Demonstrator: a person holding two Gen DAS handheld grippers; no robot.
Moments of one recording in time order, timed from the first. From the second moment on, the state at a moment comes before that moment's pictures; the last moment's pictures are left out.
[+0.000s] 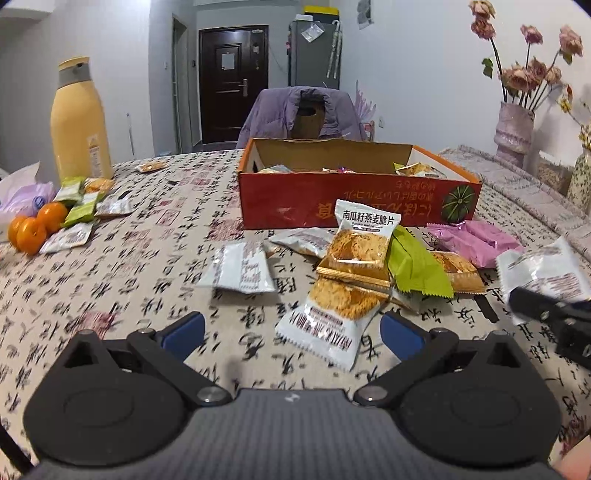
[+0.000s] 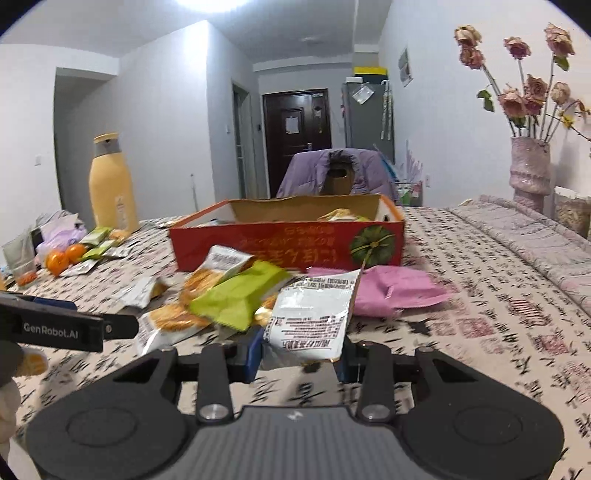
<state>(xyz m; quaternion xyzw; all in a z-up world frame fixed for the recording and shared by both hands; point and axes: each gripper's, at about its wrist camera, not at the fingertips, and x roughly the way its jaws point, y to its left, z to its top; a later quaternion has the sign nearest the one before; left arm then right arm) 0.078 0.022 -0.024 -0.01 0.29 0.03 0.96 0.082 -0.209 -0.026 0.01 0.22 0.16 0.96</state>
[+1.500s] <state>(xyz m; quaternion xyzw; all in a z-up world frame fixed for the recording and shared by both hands) 0.117 0.010 0.019 -0.02 0.25 0.01 0.97 0.133 -0.222 -0.001 -0.01 0.19 0.16 0.97</state>
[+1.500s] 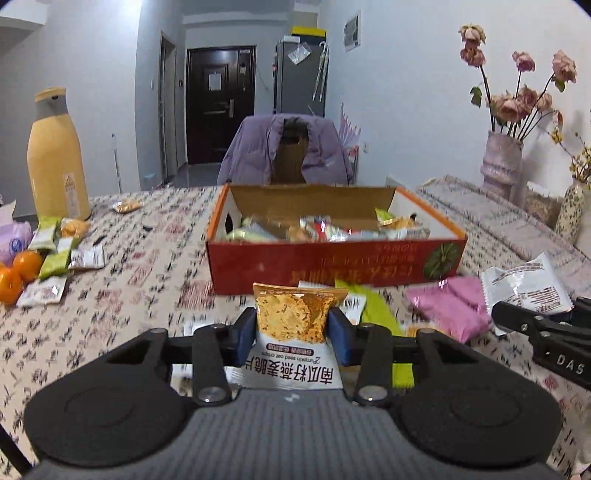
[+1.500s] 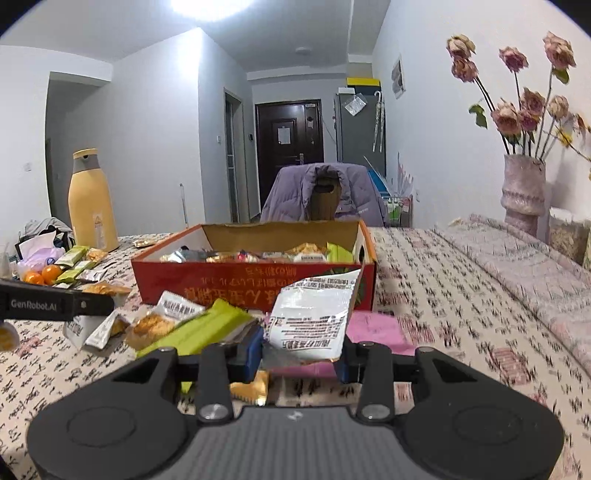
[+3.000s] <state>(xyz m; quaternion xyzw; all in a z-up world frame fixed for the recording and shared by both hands) 0.308 0.031 0.011 -0.04 0.23 0.08 0.97 0.334 -0.145 0.004 -0.06 0.22 0.16 0.96</state>
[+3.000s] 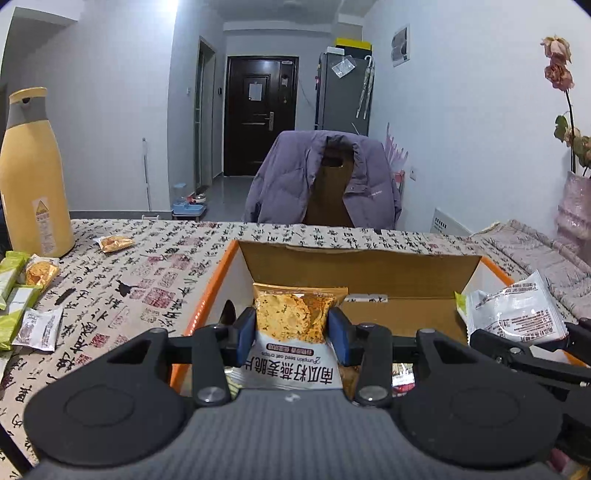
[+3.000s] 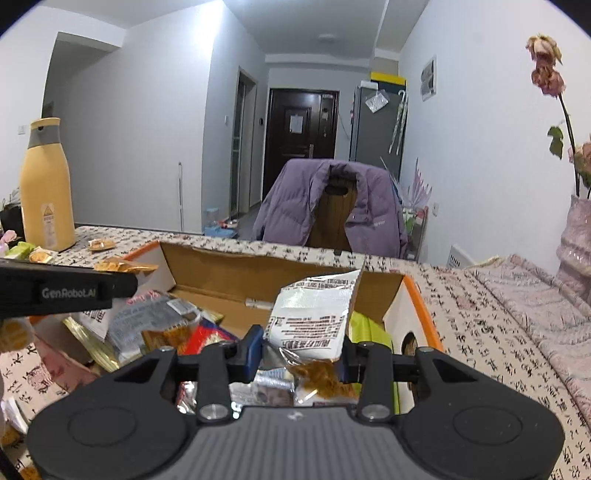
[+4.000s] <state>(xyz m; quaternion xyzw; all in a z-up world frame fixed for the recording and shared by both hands) 0.287 0.026 0.031 -0.08 0.19 0.08 0.97 0.322 -0.165 0.025 -0.05 0.20 0.11 0.97</state>
